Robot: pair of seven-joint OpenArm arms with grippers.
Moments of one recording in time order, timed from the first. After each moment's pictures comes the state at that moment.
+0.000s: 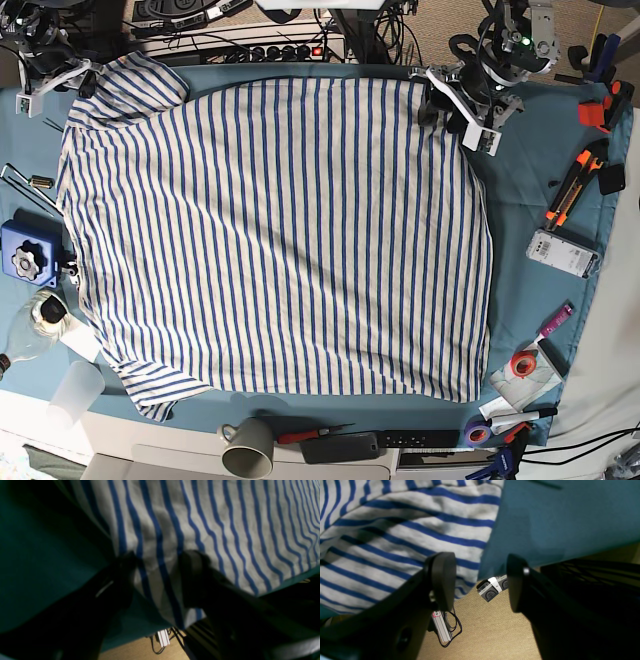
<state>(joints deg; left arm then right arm) 32.1 -5.8 -6.1 111.9 -22.8 -18.5 44.2 -34.6 18.4 49.9 97.4 35.5 28.0 -52.5</state>
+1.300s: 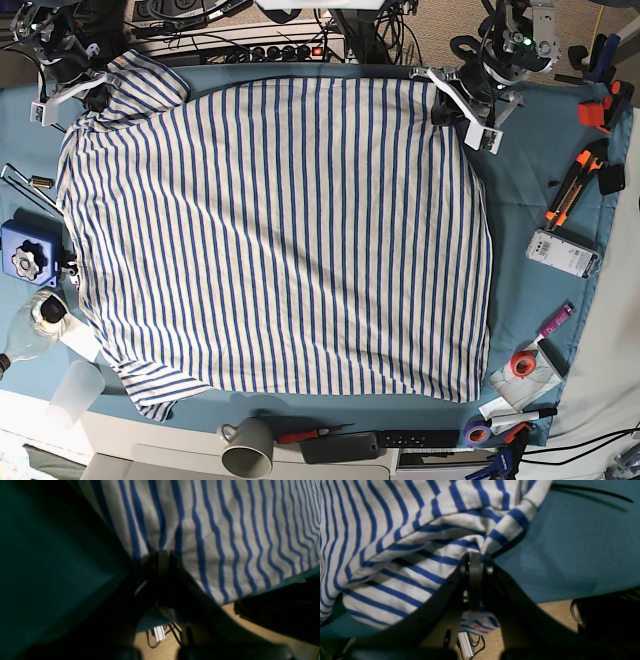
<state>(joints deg) 32.2 -5.8 -6.1 111.9 -24.6 -19.7 46.3 -32.5 16.0 44.3 95.1 39.7 26.9 -49.1</state>
